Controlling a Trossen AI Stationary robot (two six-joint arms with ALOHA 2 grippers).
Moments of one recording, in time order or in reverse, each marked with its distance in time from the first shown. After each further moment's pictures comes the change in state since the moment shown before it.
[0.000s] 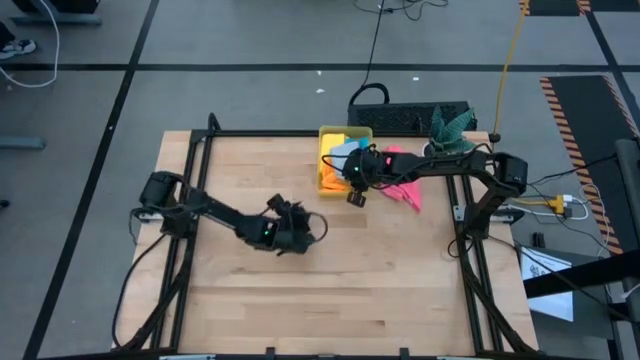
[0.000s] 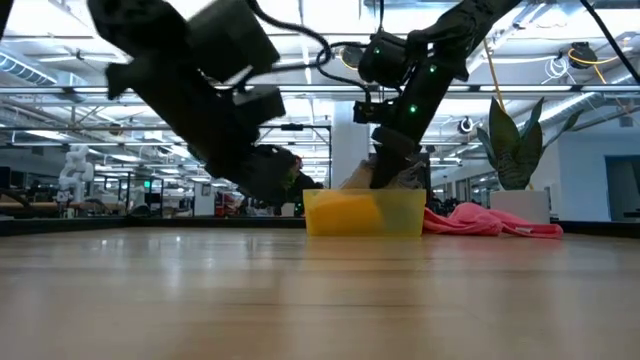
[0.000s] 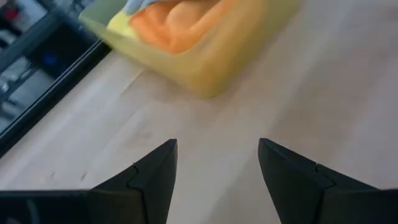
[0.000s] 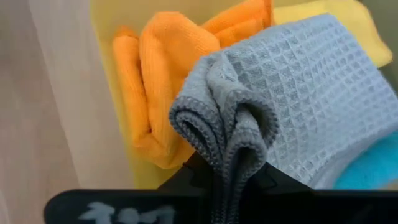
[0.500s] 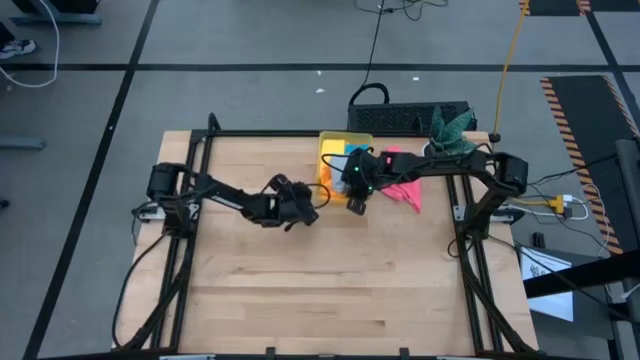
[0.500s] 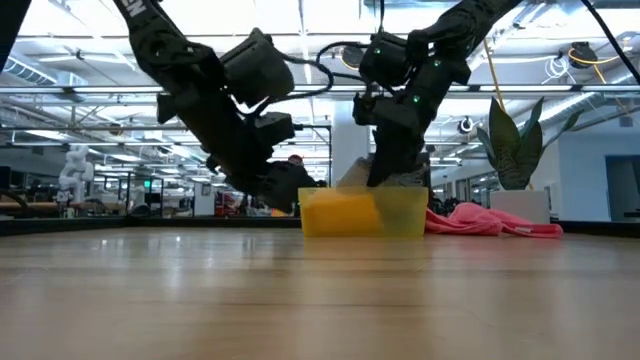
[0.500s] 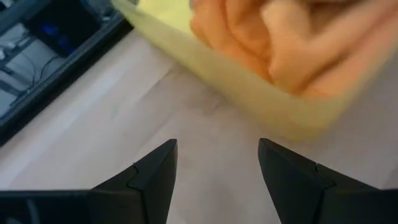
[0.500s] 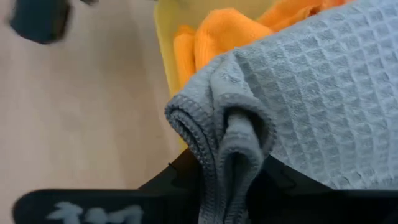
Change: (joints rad) left arm 0.226 0.020 -0.017 0.120 0.142 0.112; right arm -0.006 0.000 0.000 -0.017 -0.296 0.112
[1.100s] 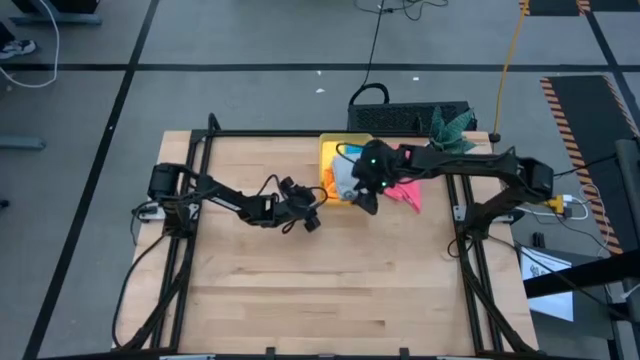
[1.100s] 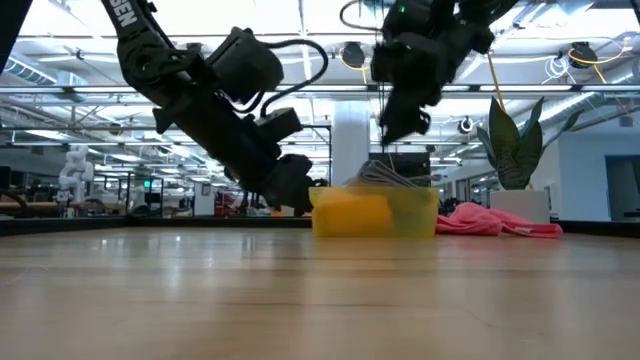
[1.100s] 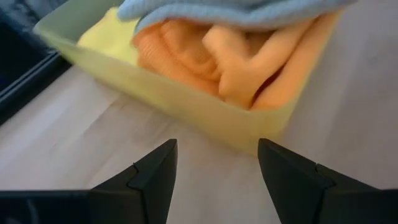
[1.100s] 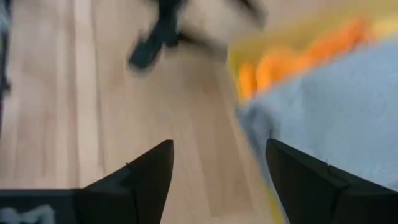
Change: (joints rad) left arm 0.009 0.008 -0.087 0.315 0.165 0.182; right arm -0.008 -0.190 -0.001 -0.119 -0.209 0.053
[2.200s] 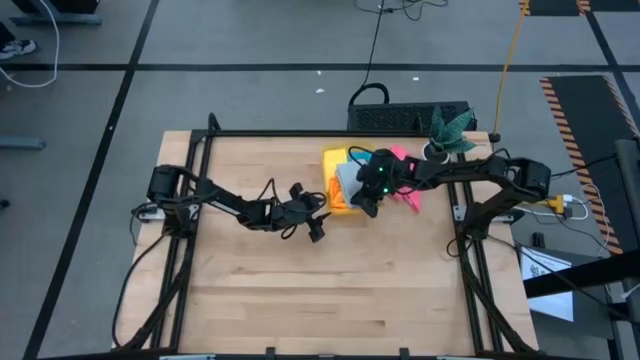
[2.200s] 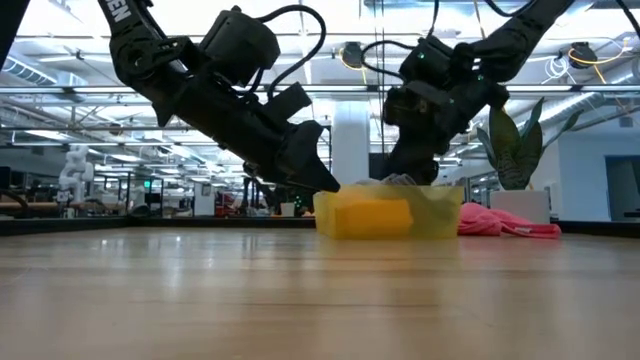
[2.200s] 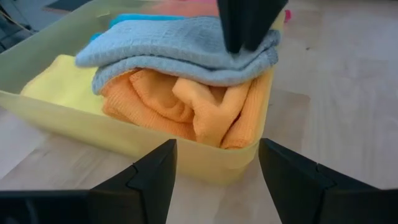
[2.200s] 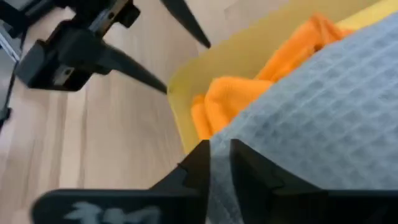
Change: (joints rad) left arm -0.043 0.002 0.001 0.181 0.150 0.023; right arm -0.060 0.022 -0.320 0.519 -0.093 0.103
